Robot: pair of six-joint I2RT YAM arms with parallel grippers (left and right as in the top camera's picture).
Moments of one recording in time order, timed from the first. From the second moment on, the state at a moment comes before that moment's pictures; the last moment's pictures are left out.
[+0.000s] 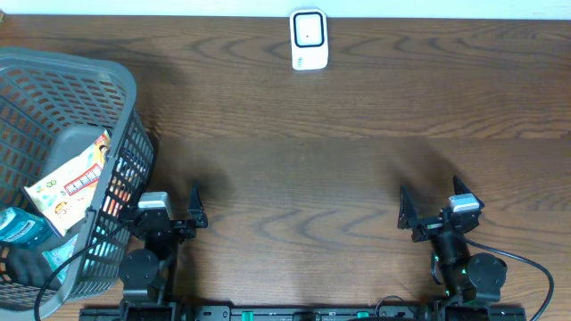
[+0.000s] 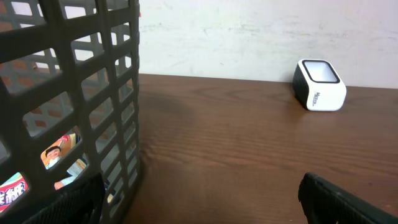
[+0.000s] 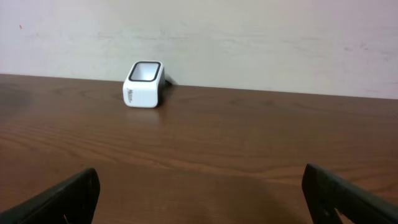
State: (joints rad) left arm -0.02 0.01 0.03 -0.14 -0.03 -0.06; right arm -0.07 0.01 0.01 -0.05 -0.25 0.01
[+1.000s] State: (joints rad) left arm -0.02 0.02 0.07 -0.16 0.21 -0.13; right arm -0.07 0.01 0.01 -0.05 -0.25 0.01
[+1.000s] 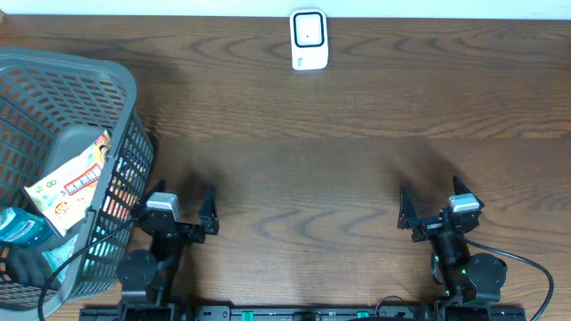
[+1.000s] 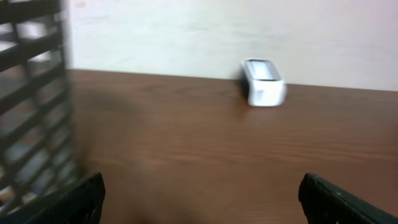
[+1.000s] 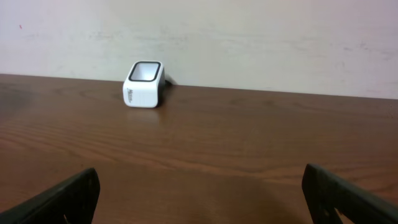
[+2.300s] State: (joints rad) left arm -0.02 0.72 1.05 -0.85 0.42 -0.15; right arm -0.07 0.01 0.01 -0.05 -0.25 0.01
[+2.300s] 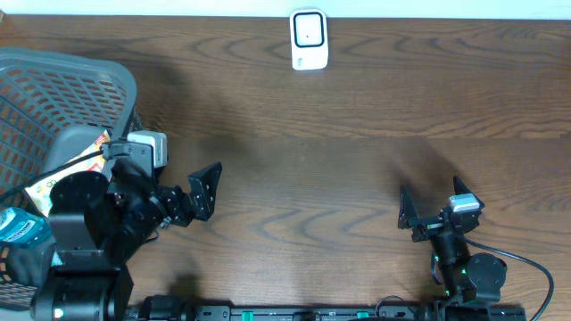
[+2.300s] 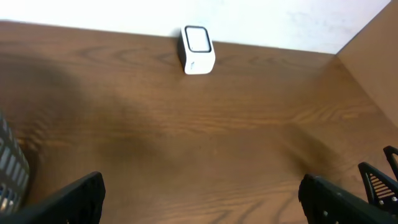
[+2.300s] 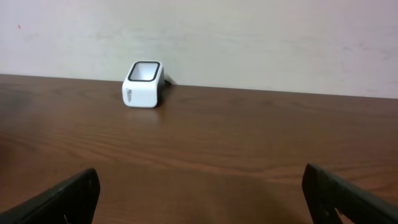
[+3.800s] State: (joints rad) left arm 0.46 1.21 1.62 -1.31 -0.31 -0.78; right arm -0.07 0.01 0.01 -0.05 -0.25 0.01
